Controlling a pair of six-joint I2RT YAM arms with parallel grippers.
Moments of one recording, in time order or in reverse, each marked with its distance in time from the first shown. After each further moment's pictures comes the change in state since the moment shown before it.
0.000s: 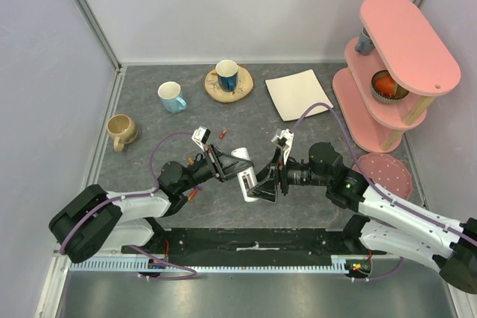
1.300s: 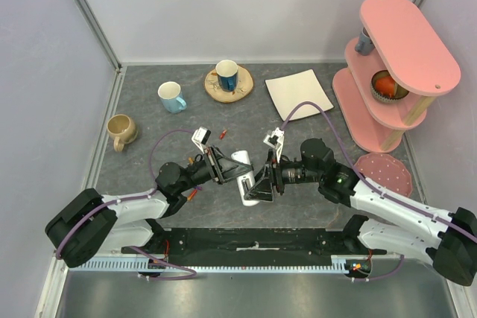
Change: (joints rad) left arm -0.006 -0.044 0.000 -0.018 0.053 0.074; right arm -0.014 0.100 0.018 0.033 -0.099 0.069
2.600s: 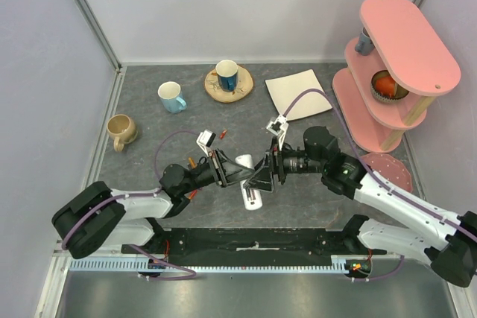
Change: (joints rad) left arm -0.043 0.069 -0.002 0.059 -0.003 0.027; right arm -0.031 0.019 0.142 -0.128 0.012 0.018
